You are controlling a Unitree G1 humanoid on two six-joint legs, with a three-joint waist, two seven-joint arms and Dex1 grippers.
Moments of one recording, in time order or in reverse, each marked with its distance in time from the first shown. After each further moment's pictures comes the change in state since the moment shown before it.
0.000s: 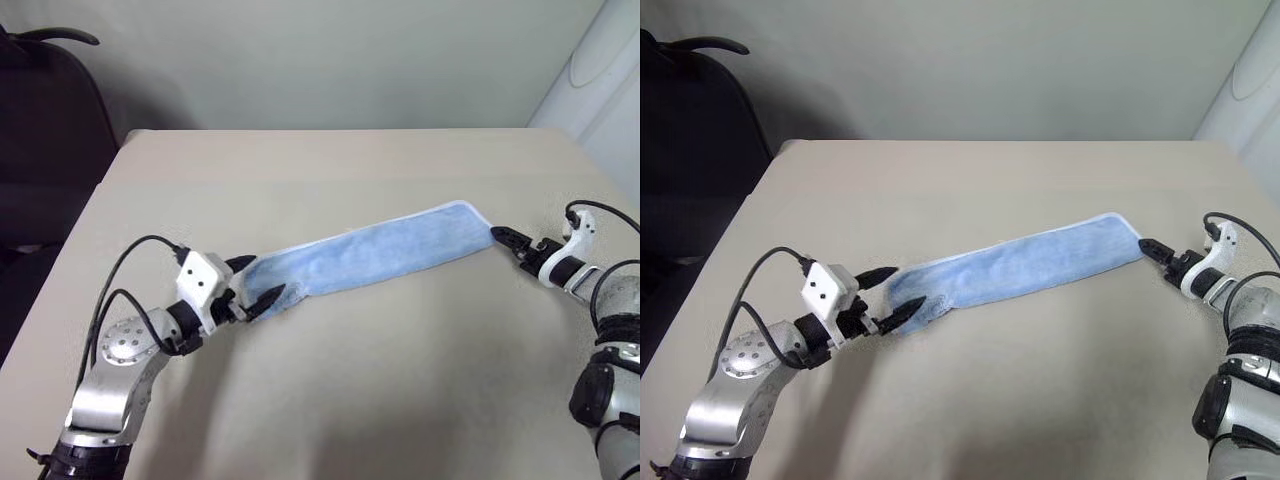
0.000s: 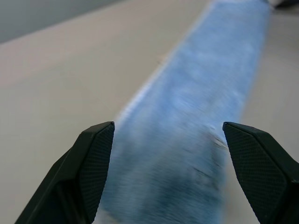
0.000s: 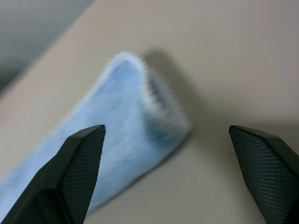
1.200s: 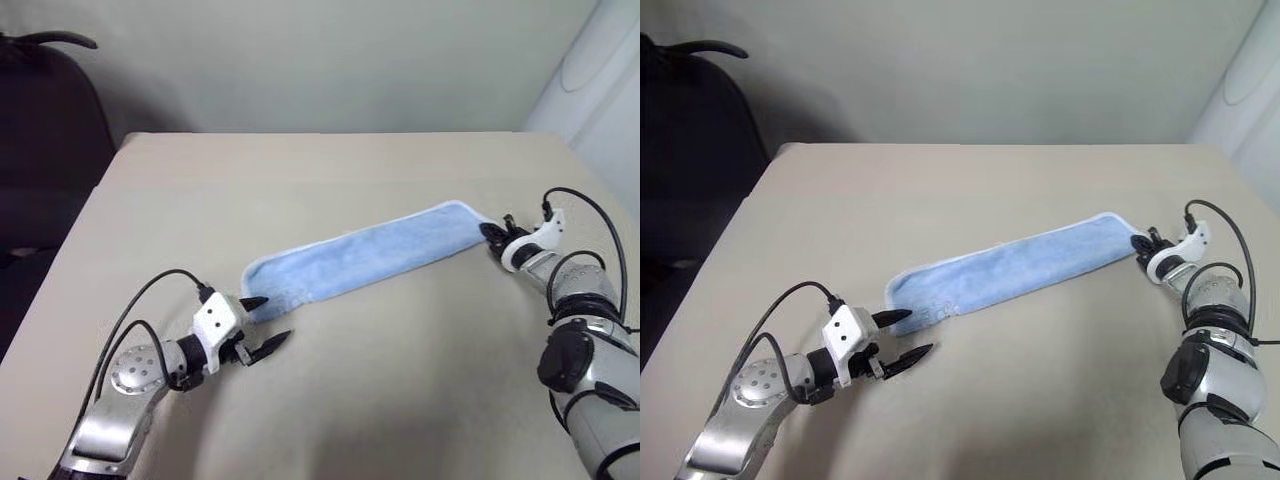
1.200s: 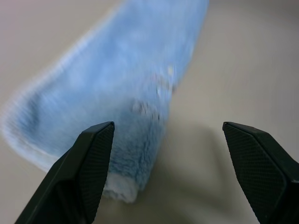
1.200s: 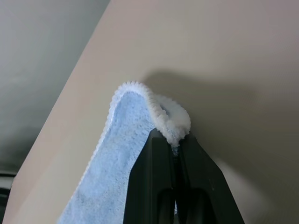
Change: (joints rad) left arm 0.131 0.005 0.004 -0.044 -0.060 -0.004 -0.072; right arm -0.232 0.057 -0.063 0.408 0.022 -0.325 -0.224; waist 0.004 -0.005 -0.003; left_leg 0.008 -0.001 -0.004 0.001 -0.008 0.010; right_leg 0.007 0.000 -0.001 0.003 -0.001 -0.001
